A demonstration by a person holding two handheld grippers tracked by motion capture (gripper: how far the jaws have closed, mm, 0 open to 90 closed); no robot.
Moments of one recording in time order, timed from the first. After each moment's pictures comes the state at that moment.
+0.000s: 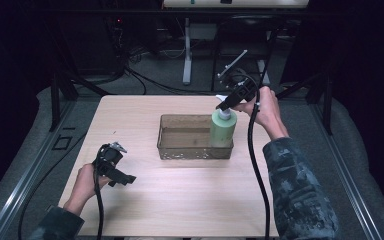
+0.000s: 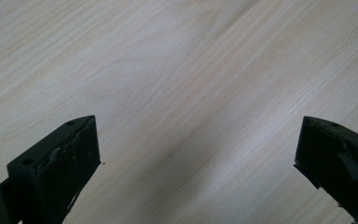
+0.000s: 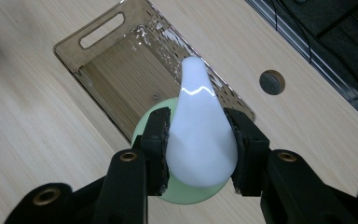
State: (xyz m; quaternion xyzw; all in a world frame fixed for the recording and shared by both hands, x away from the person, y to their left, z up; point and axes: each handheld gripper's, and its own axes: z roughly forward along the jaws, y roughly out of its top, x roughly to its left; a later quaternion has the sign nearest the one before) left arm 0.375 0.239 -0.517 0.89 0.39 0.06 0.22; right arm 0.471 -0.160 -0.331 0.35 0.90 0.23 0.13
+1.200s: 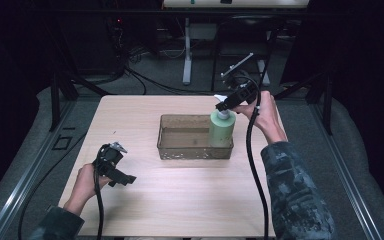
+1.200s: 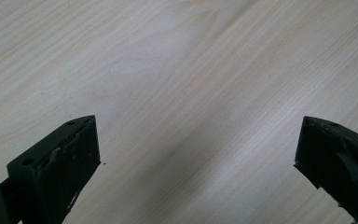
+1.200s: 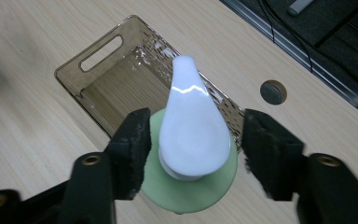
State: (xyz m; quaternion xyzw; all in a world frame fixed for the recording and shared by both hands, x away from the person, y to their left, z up) left arm 0.374 0.238 -0.517 0.89 0.38 0.06 0.22; right arm 0.470 -0.166 -0.339 0.38 0.87 0.28 0.13
